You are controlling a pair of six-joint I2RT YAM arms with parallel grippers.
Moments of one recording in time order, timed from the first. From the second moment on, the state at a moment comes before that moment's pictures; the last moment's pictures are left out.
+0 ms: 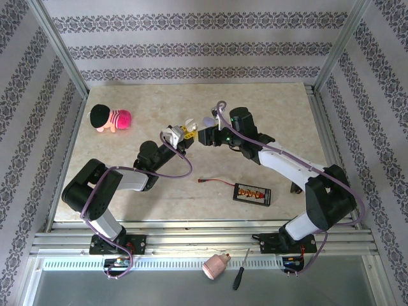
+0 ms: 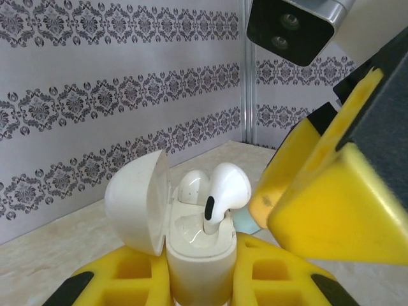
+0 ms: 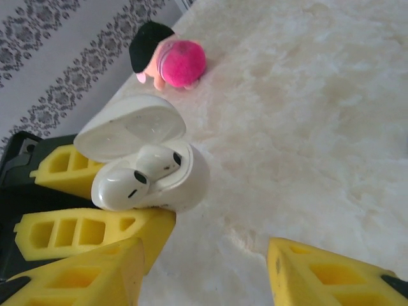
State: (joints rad) left arm -0.47 1.65 0.56 1.19 0.34 0.07; right arm 0.53 1.53 1.06 -0.03 -0.44 0.34
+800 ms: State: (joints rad) left arm -0.47 1.63 0.56 1.13 0.39 0.21; right arm 0.51 1.61 1.29 -0.41 -0.41 0.27
